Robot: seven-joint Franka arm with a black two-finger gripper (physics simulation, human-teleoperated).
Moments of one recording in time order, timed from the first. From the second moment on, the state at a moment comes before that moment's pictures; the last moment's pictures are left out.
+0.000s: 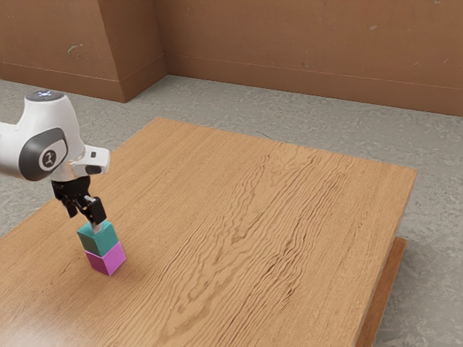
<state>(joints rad) 0.21 -0.19 0.03 -2.41 0.10 2.21 0.31</state>
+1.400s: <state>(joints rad) 0.20 -0.09 0.04 -2.37 0.09 2.22 0.34</state>
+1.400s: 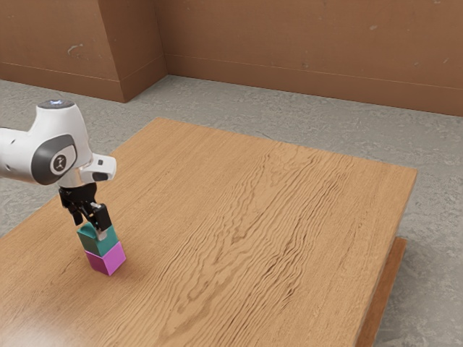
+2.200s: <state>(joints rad) 0.20 0.00 0.04 -2.34 0.09 2.24 0.34</state>
